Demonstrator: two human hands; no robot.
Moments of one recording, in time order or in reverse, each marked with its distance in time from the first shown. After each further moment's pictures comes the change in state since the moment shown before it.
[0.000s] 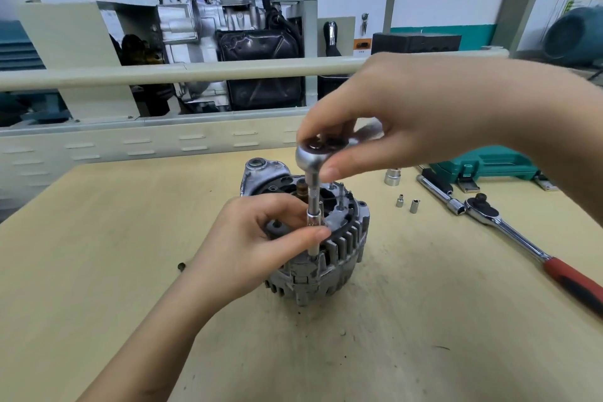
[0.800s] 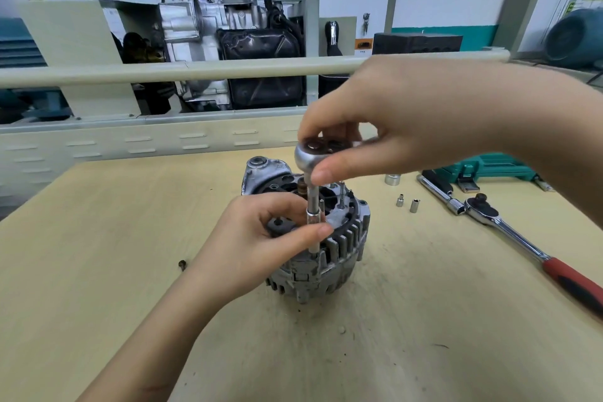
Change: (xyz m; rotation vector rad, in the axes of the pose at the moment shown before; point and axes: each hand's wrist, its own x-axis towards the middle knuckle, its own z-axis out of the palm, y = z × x) left_hand 0.000 0.001 0.002 -0.005 -0.003 -0.034; right_hand 0.000 -0.008 0.001 -0.041 -0.004 0.005
